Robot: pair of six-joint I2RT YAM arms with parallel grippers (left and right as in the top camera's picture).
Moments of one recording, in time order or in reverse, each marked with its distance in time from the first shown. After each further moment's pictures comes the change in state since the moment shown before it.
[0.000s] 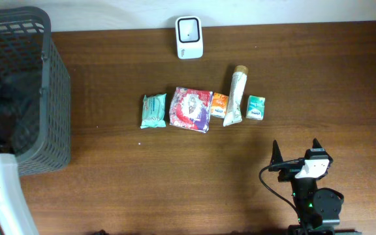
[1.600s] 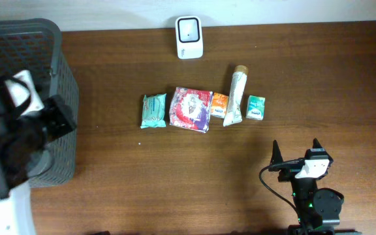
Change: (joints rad) left arm -0.176 -0.111 0.079 -0.278 0.357 0.295; right arm 0.000 -0.001 0.000 0.000 0.000 0.000
